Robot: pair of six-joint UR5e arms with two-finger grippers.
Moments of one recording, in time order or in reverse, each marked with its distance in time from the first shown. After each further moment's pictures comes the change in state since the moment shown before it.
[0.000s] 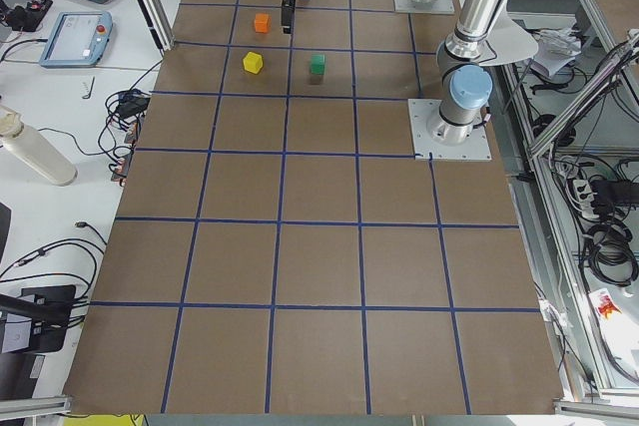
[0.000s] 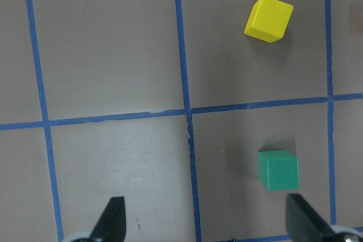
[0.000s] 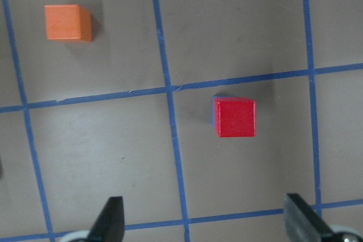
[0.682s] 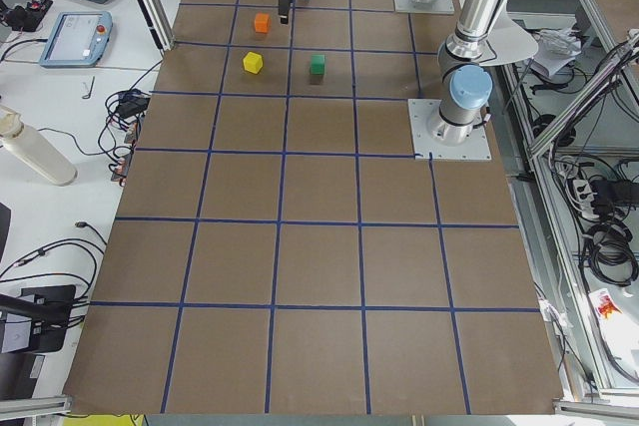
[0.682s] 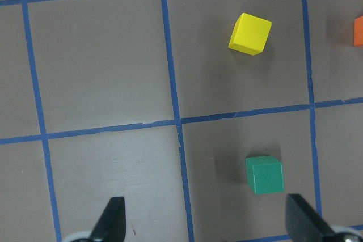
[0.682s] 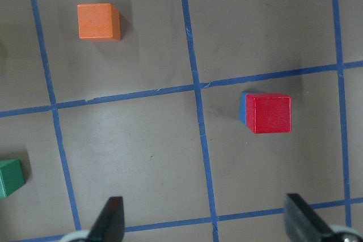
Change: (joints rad) left arm -0.028 -0.011 0.044 -0.033 -0.001 -0.001; right arm 0.039 0.033 0.007 -0.048 -0.001 0.083
